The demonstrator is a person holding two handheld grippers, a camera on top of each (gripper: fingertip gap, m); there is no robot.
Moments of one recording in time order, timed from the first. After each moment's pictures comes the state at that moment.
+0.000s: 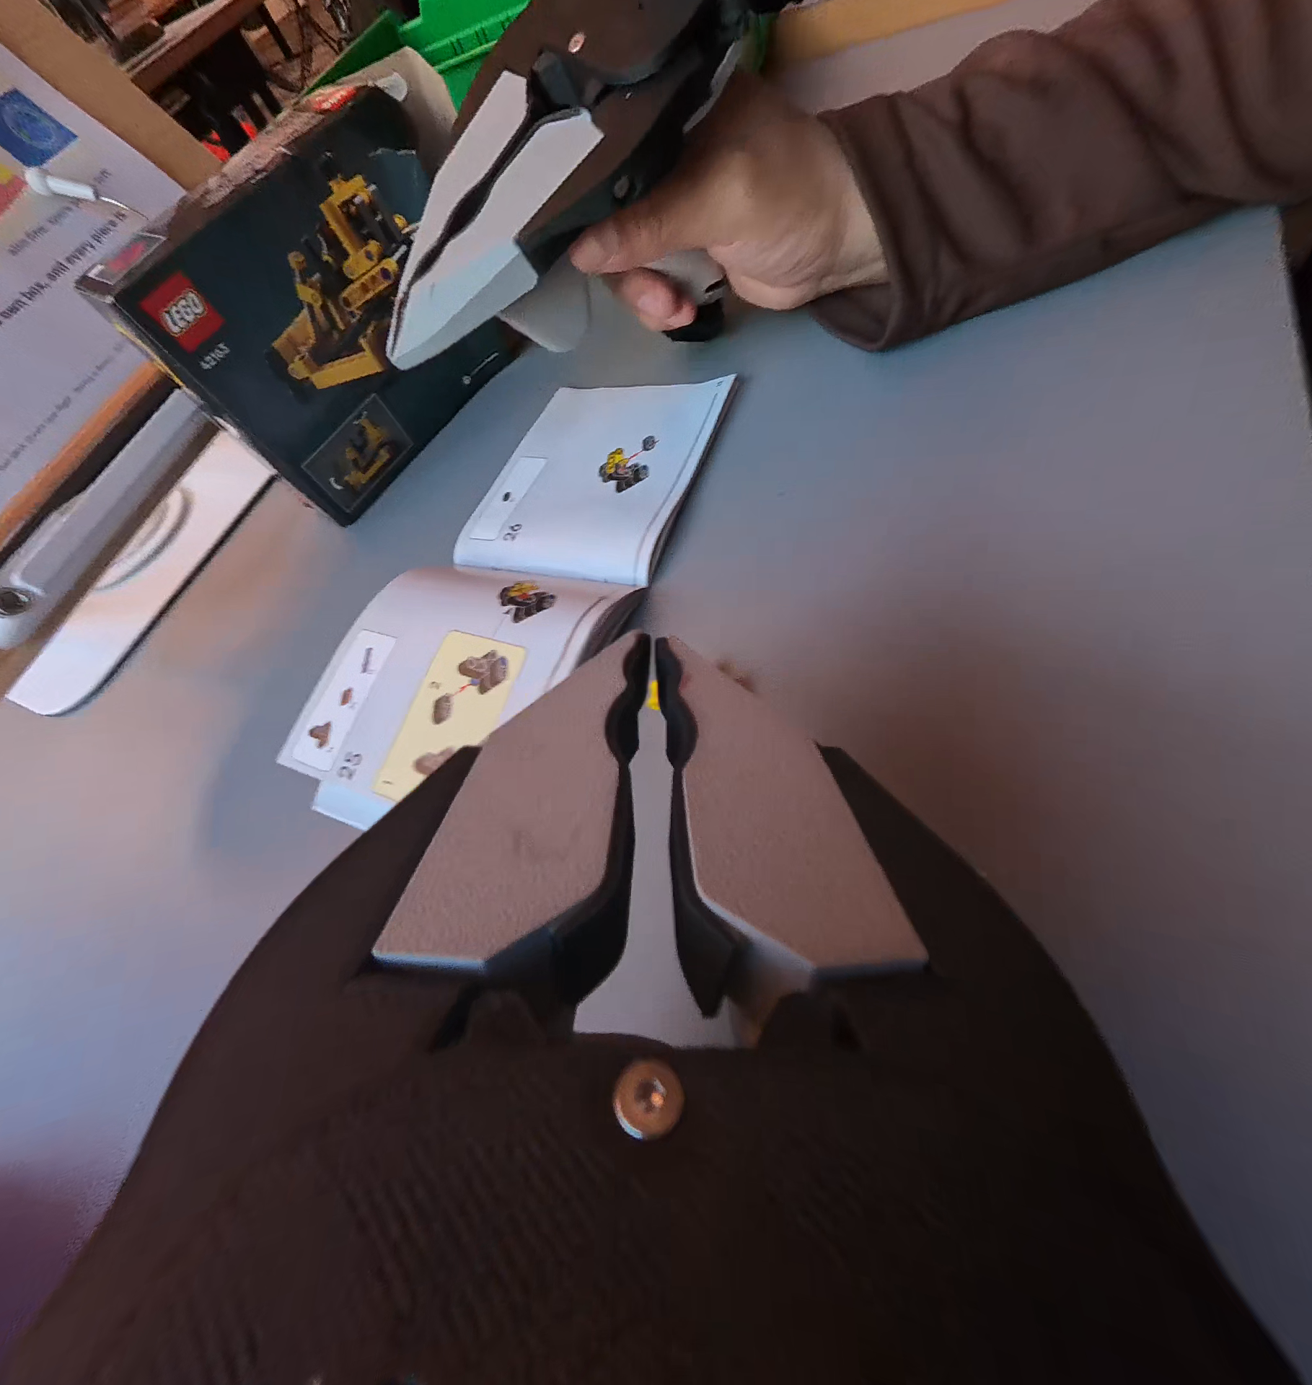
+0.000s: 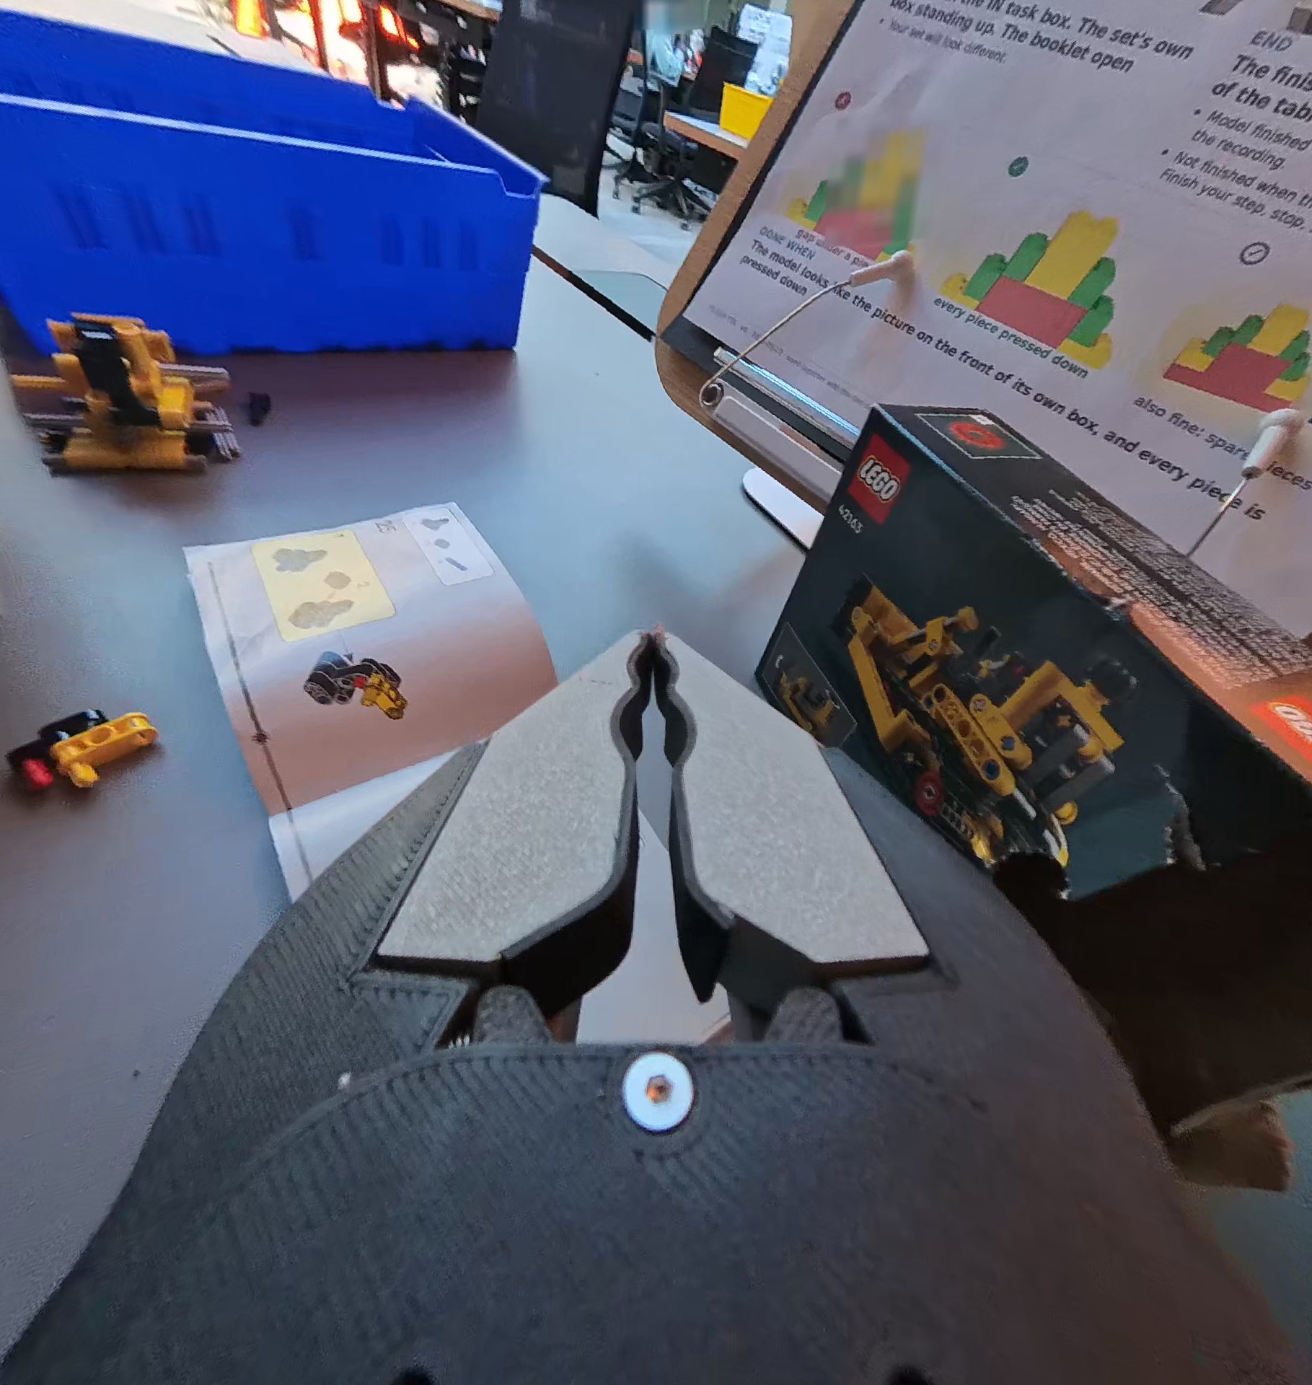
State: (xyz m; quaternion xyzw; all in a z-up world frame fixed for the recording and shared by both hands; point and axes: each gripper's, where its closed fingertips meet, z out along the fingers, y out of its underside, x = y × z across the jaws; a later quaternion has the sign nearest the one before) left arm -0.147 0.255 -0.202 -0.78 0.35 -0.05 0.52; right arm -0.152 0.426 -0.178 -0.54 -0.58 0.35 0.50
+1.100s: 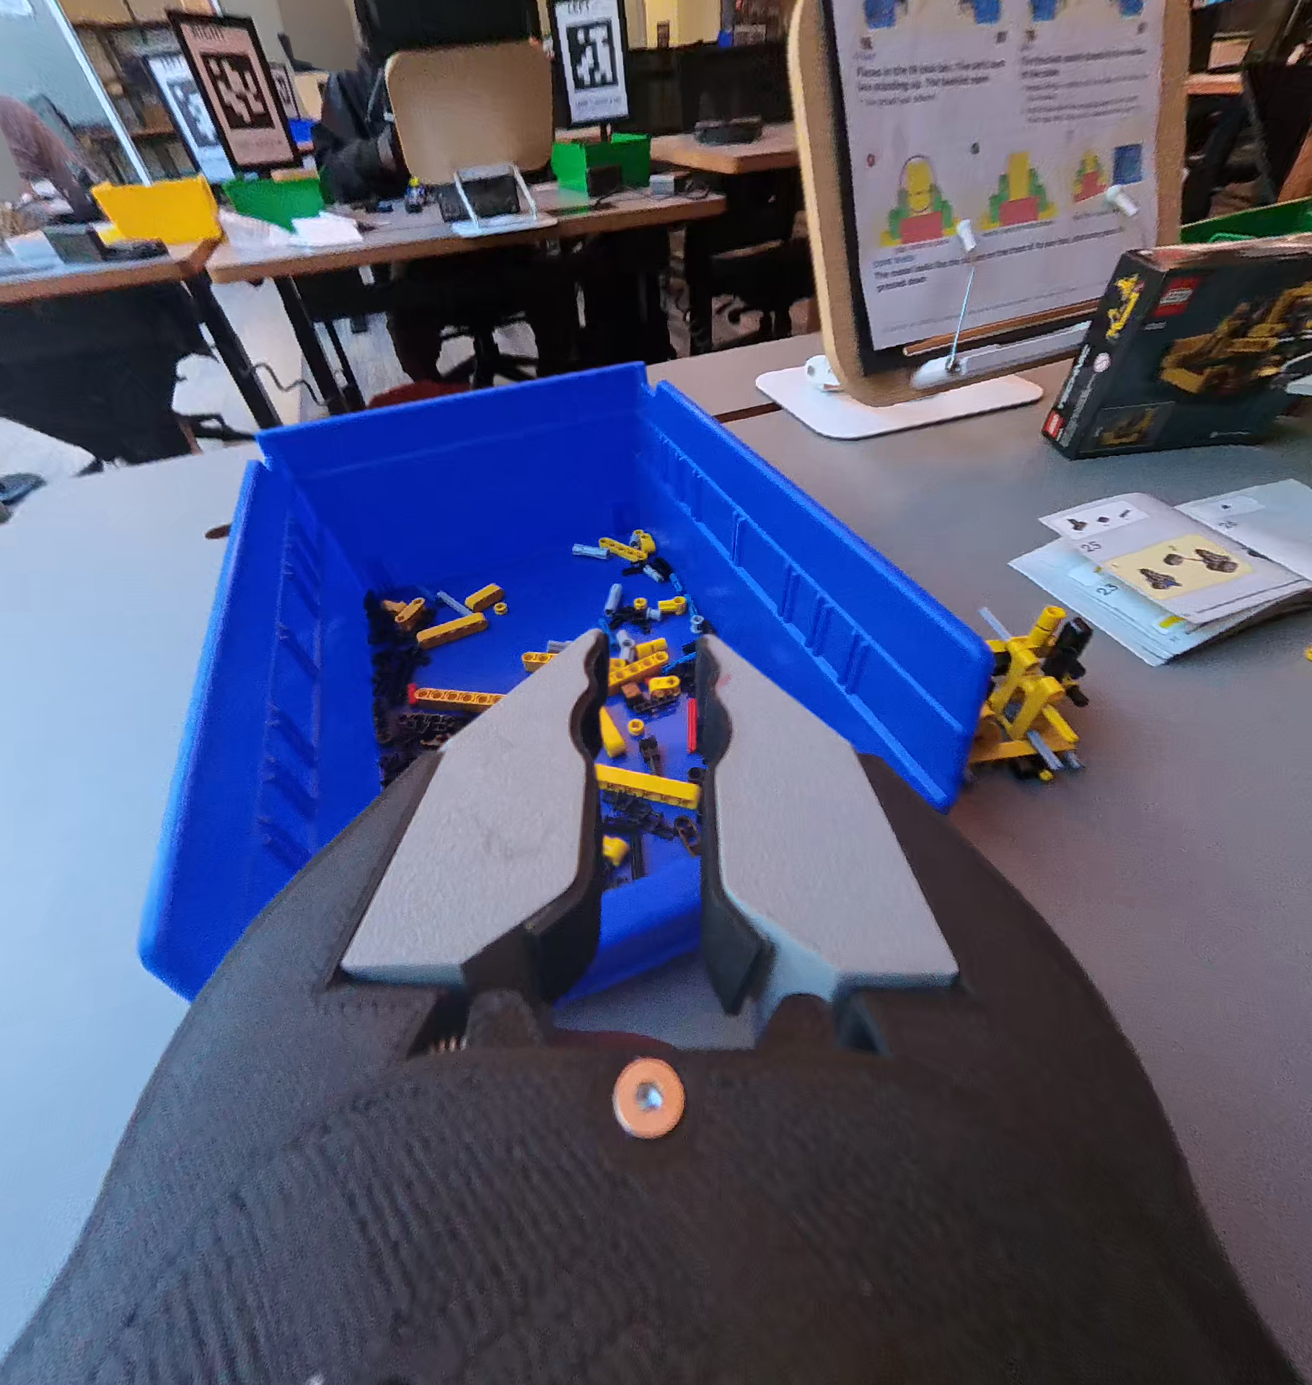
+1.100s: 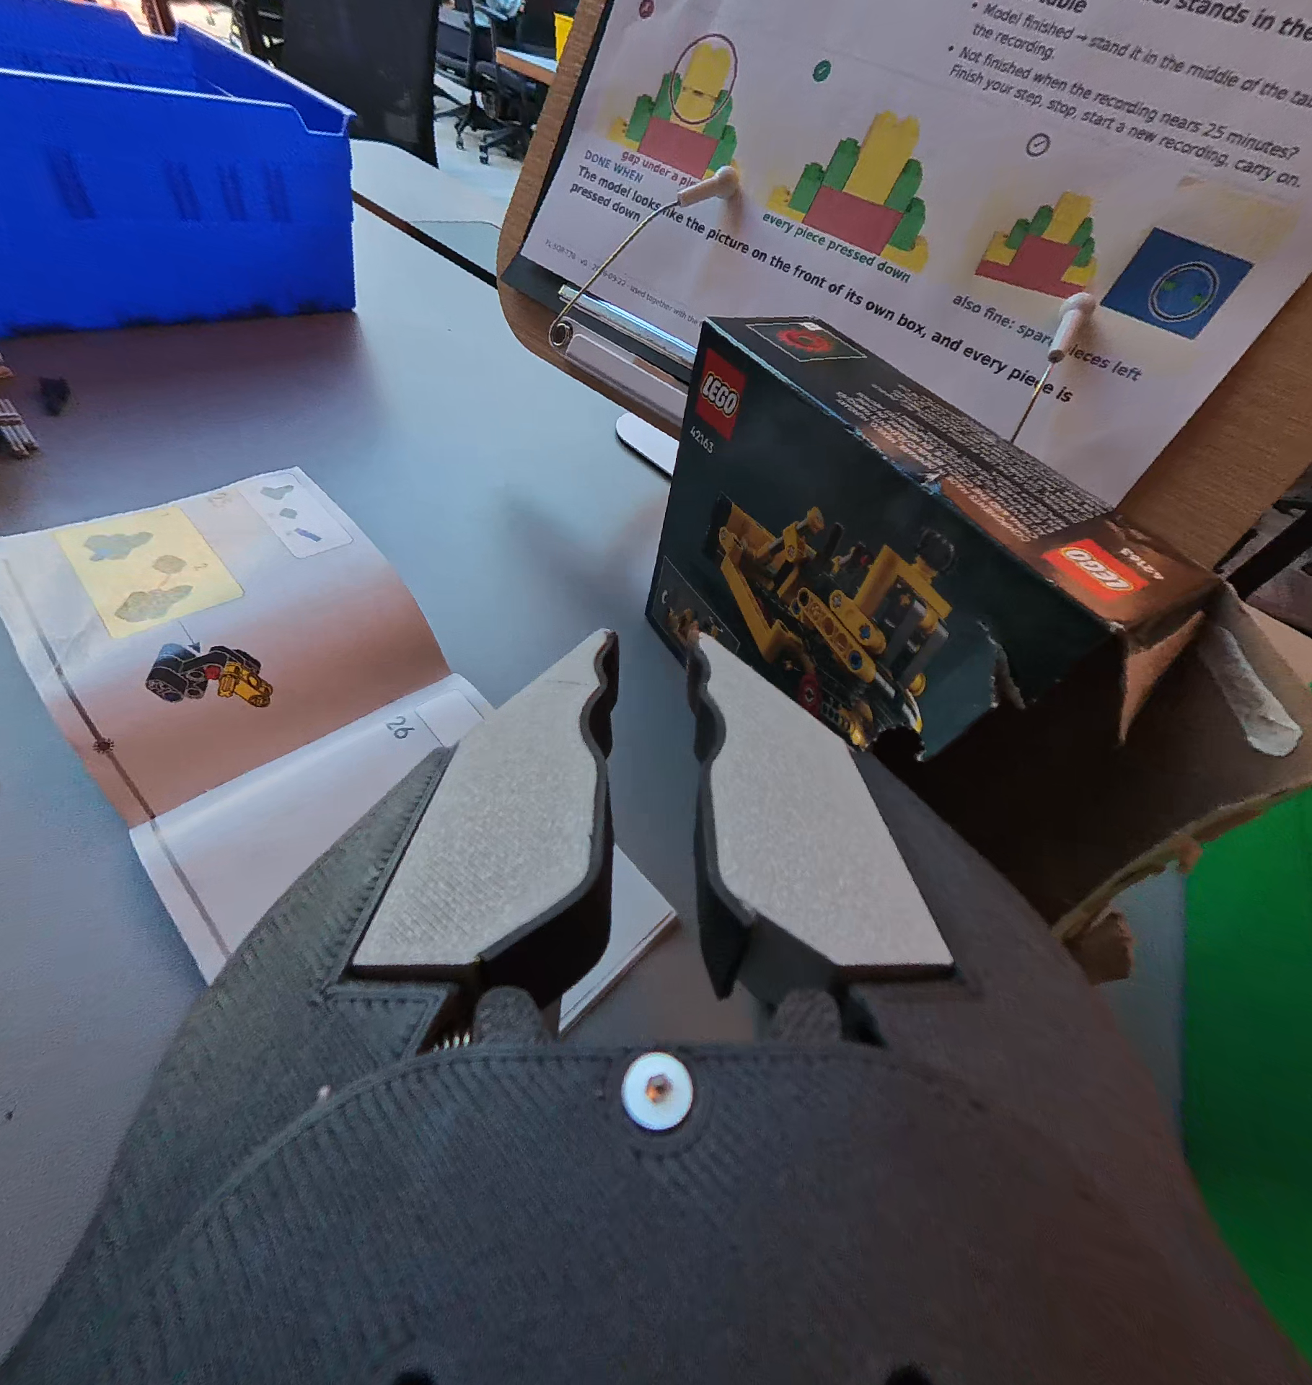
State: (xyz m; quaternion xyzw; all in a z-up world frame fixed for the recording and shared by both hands) left arm -0.460 0.116 -0.130 -0.79 -0.05 0.08 0.61; right arm -0.132 0.460 -0.183 -0.59 -0.53 0.30 0.53
